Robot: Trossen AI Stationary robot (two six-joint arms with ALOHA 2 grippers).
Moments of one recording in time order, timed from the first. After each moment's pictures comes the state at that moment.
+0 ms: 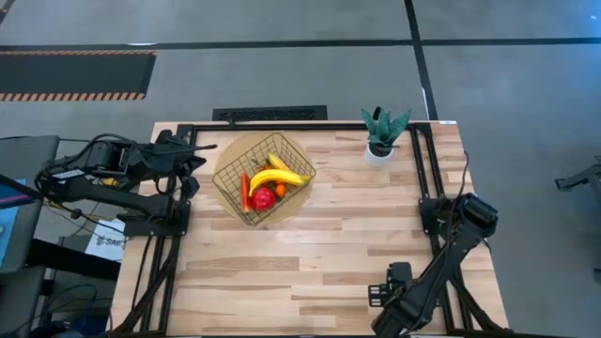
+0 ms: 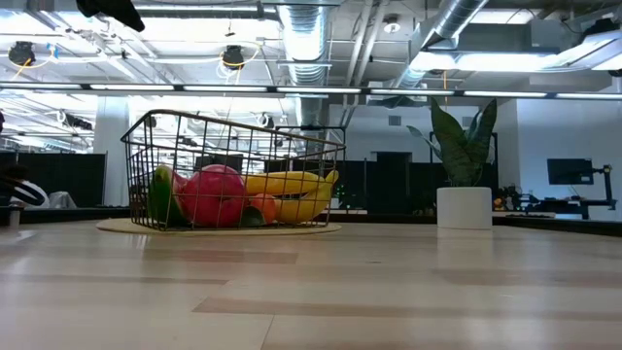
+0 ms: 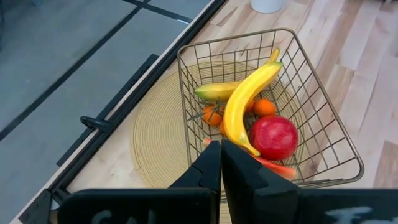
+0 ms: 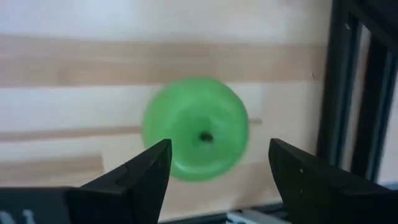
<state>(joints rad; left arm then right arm) -0.01 0.75 1.19 -1.25 -0.48 -0.35 0.88 1.94 1.57 -1.43 -0.09 2.44</state>
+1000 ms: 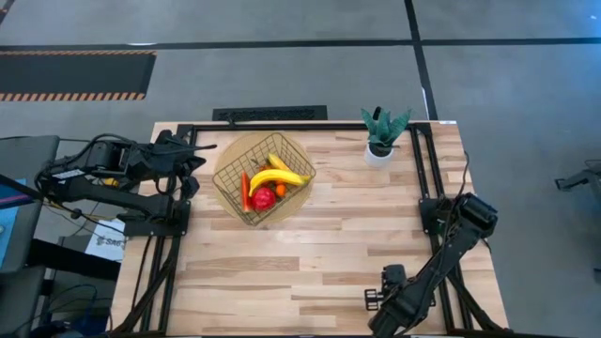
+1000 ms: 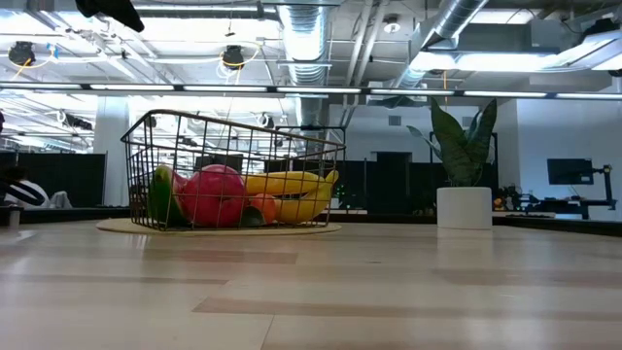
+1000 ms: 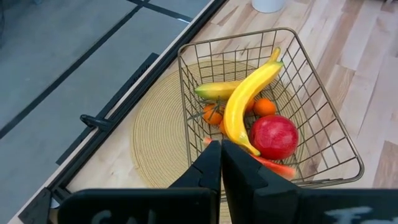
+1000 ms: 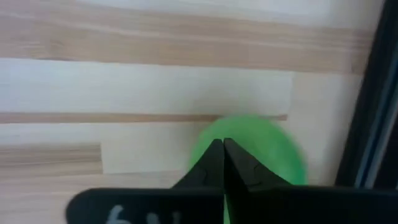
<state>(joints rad) -0.01 0.75 1.19 -1.25 -0.48 -0.36 0.87 1.94 1.47 -1.25 -0.11 2.37</state>
